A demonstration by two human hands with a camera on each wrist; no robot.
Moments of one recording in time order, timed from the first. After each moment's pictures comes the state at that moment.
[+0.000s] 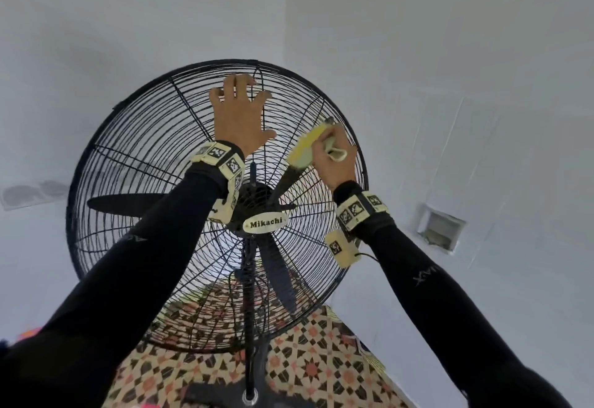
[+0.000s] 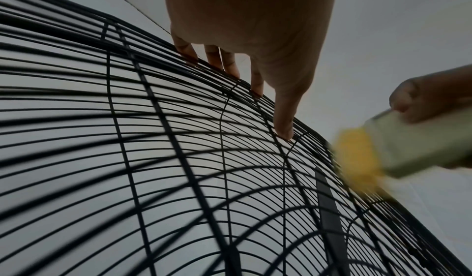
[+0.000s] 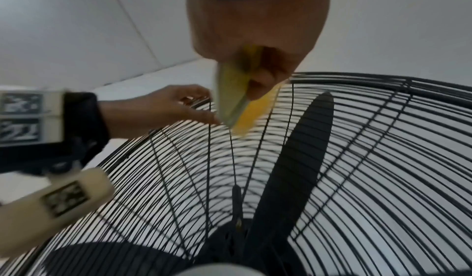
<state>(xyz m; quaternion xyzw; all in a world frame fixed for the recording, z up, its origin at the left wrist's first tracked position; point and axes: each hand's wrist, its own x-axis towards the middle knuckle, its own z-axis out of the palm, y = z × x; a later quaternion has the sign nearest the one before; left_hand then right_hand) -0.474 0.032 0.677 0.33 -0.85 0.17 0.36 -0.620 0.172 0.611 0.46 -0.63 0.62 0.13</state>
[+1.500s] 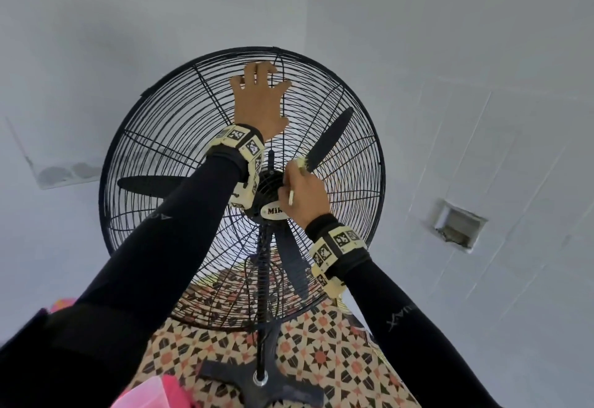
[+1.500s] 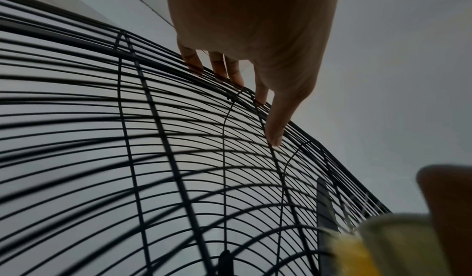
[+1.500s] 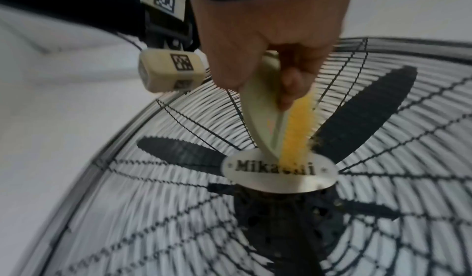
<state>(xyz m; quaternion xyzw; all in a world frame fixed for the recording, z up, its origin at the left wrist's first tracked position) -0.465 0.031 0.682 0.33 -0.87 0.15 0.34 -0.537 0.157 0.538 0.60 -0.69 0.38 0.17</state>
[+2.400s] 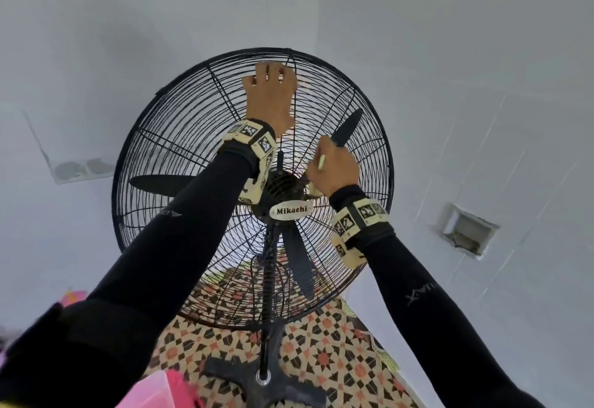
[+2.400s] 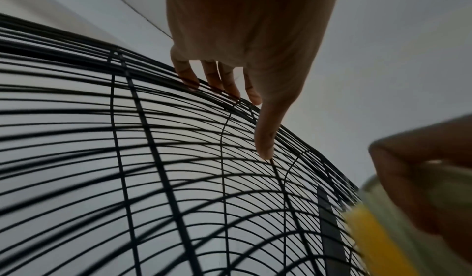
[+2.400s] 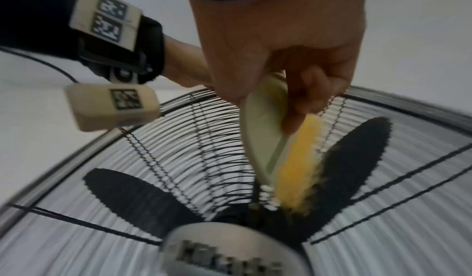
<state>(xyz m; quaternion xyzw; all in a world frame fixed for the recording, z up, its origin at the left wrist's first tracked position) -0.471 0.034 0.690 0.35 -0.86 0.14 0.34 -0.570 0.159 0.591 0.51 -0.76 0.34 0.20</state>
